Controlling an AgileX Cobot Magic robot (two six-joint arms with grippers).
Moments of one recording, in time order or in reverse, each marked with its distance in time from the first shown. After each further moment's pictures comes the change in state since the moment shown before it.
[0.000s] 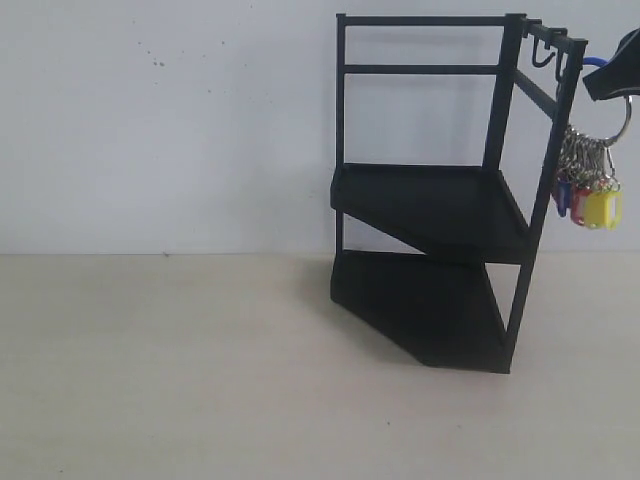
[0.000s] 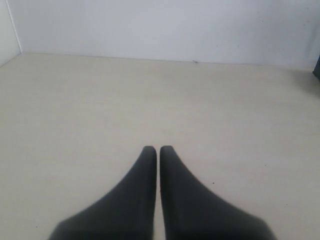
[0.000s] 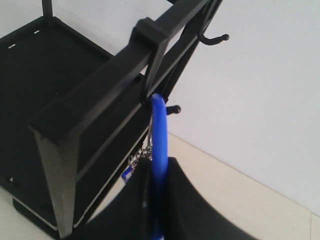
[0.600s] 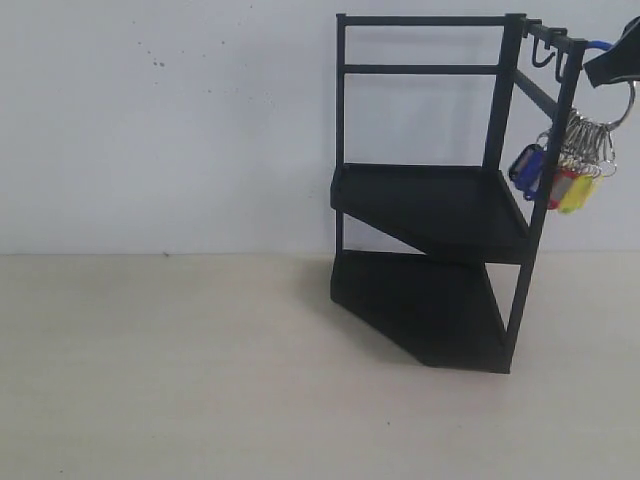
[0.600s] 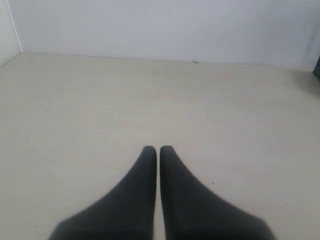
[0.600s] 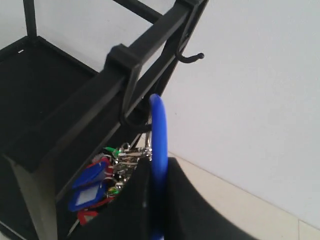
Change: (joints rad) left arm 0.000 0.000 0.000 0.000 0.000 0.000; right arm 0.000 -0.004 0.000 -0.002 -0.067 0.019
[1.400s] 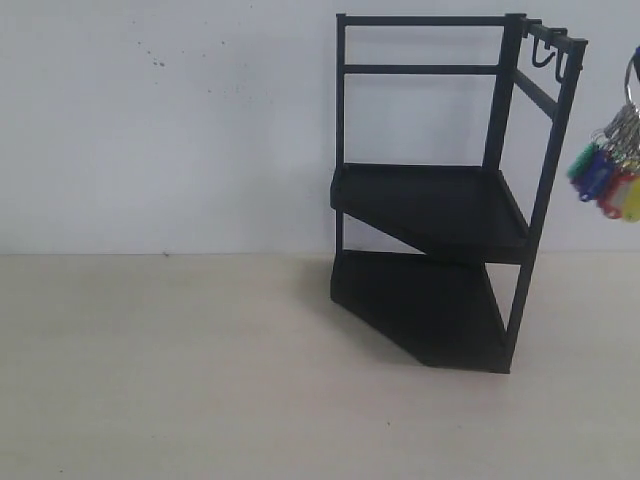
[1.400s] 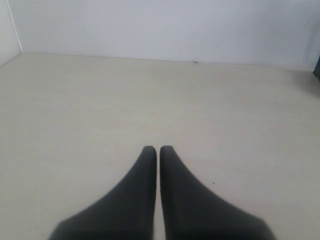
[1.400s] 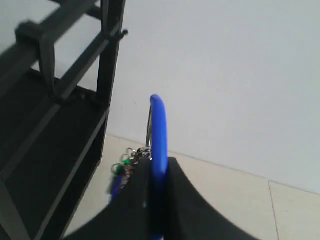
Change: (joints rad) left arm 0.000 0.000 0.000 0.000 0.000 0.000; right arm -0.055 -0.105 0.122 -0.105 -0.103 0.201
